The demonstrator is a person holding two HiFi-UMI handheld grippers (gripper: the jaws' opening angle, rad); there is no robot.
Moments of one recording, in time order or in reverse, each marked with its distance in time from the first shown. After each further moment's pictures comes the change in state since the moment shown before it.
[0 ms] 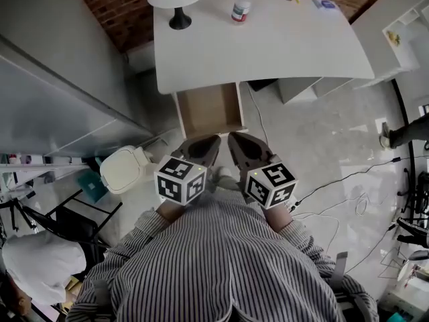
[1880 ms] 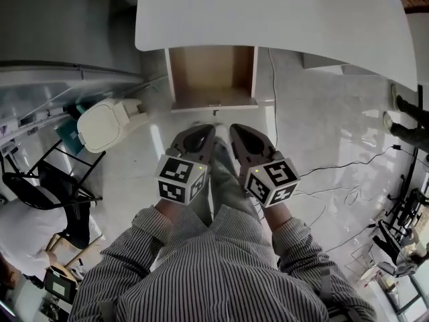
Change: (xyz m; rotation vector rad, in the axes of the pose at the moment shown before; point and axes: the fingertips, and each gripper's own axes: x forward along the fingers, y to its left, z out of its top) left arm 0.093 0.087 -0.130 -0.166 0.134 0.228; right arm 0.073 -0.095 -0.140 0.134 0.273 0.070
